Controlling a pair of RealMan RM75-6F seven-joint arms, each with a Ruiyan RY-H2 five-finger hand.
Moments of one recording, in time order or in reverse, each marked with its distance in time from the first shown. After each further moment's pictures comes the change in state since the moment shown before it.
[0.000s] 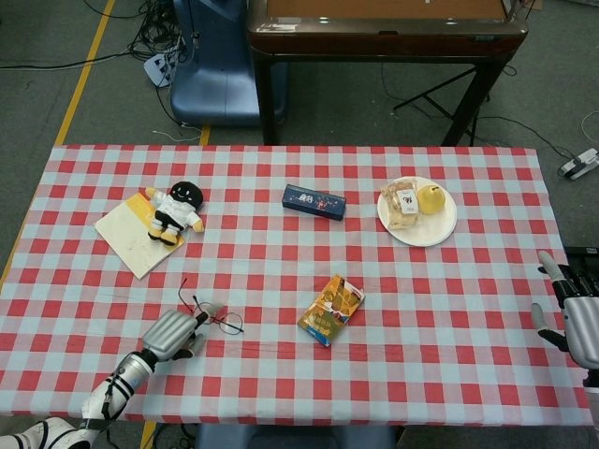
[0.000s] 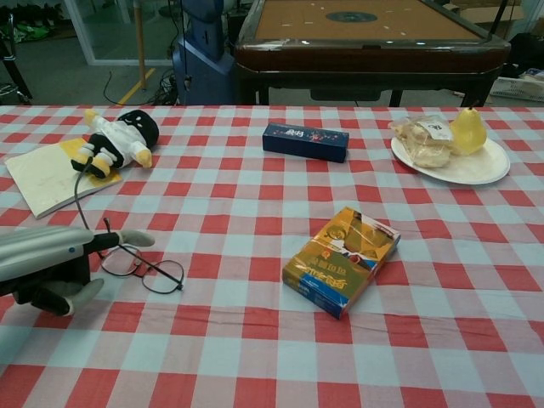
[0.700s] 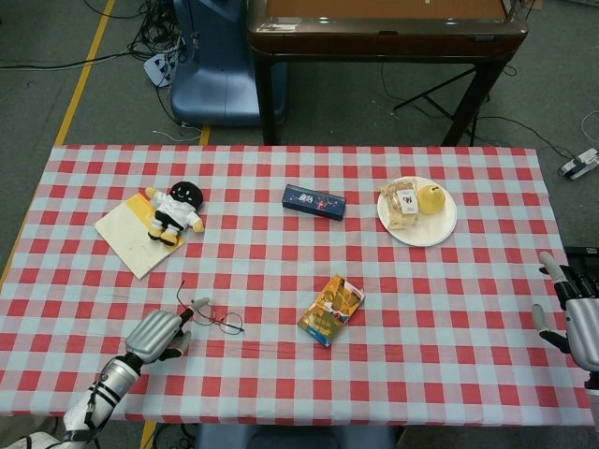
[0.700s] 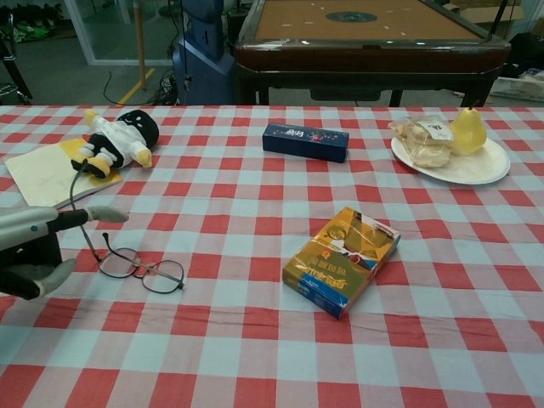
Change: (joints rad) left arm 0.064 0.098 0.003 -0.122 0.006 0.118 -0.009; right arm -0.008 0.003 -0.002 -0.002 -0.008 0.015 0.007
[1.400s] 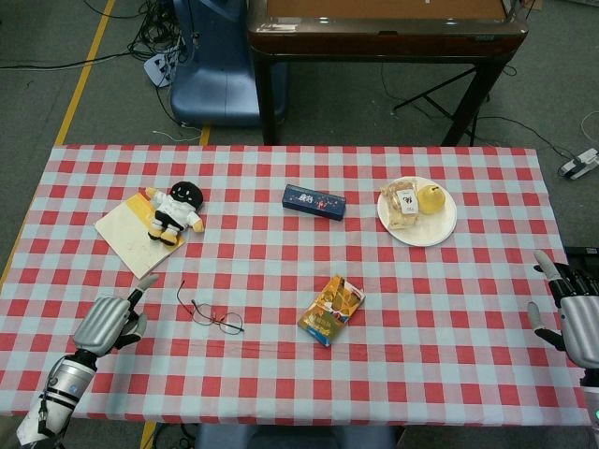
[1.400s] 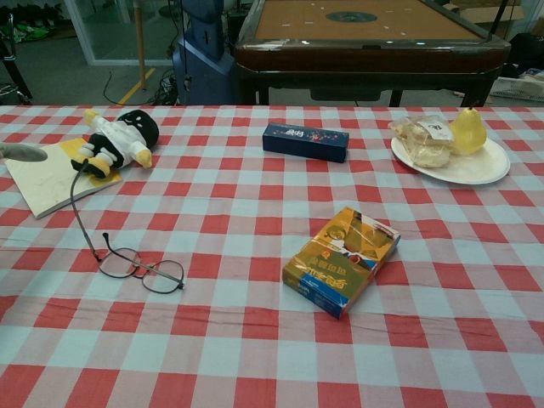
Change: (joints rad) left arm 0.081 0.143 -0.050 -0.096 -0.095 0.106 0.005; right arm 0.011 -0.005 0.003 -0.002 -0.007 -0.008 -0.006
